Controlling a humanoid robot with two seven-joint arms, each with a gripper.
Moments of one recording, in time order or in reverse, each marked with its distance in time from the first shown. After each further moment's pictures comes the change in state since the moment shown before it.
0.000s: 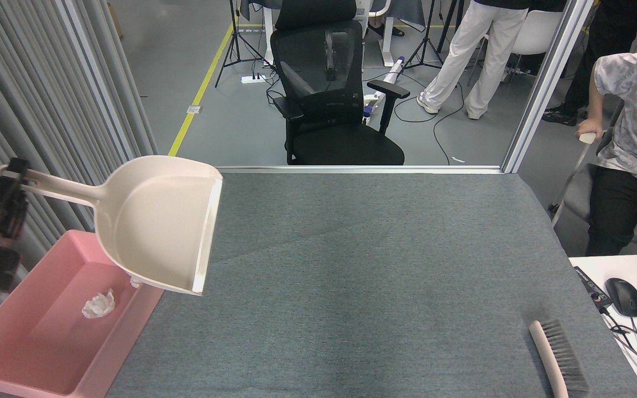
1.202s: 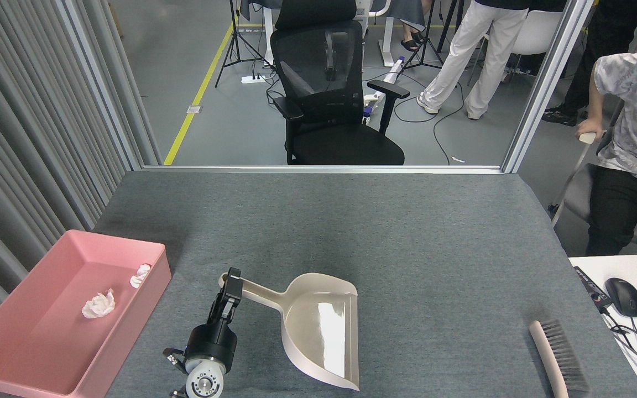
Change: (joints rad) left arm 0.116 -0.755 -0.001 0.145 -0.757 0.217 0.076; right arm 0.010 -0.008 -0.002 0.005 0.007 -0.002 0.001
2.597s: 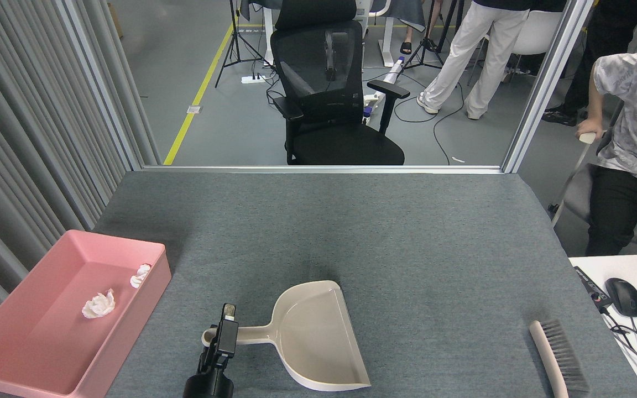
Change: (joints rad) left arm 0.167 0.022 -0.072 -0.011 -0.003 -0.111 0.169; right arm 0.004 0.005 -0.003 -0.002 -0.004 0.002 0.008
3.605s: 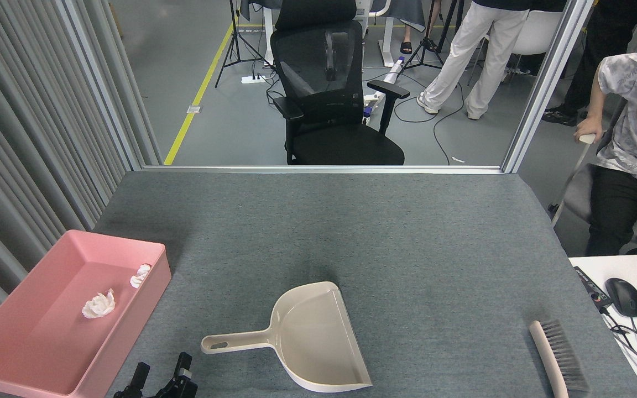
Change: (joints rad) left arm 0.271 0.175 0.117 -0.266 -0.485 -0.053 0.008; right arm 0.000 -0.002 -0.001 -0.004 -0.001 -0.002 -0.004
